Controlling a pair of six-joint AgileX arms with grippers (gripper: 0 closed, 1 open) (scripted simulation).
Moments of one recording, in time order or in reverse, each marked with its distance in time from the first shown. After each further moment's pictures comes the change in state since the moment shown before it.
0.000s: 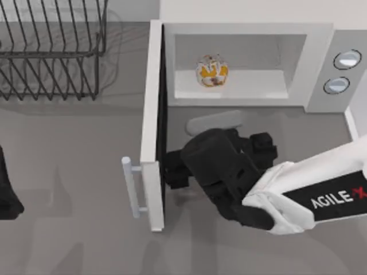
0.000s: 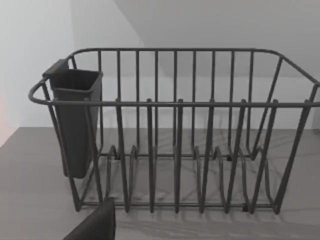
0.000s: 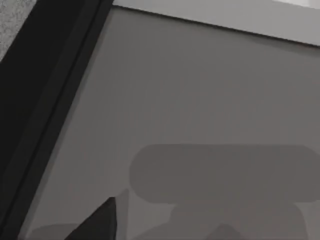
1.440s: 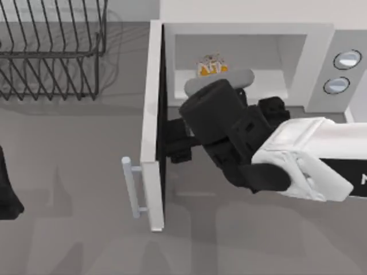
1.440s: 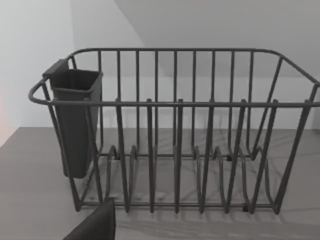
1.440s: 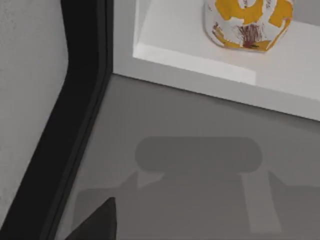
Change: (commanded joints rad) left arm 0.000 0.000 0.000 0.000 0.000 0.000; right arm -0.001 -0.225 0.136 -0.406 -0.014 -0.002
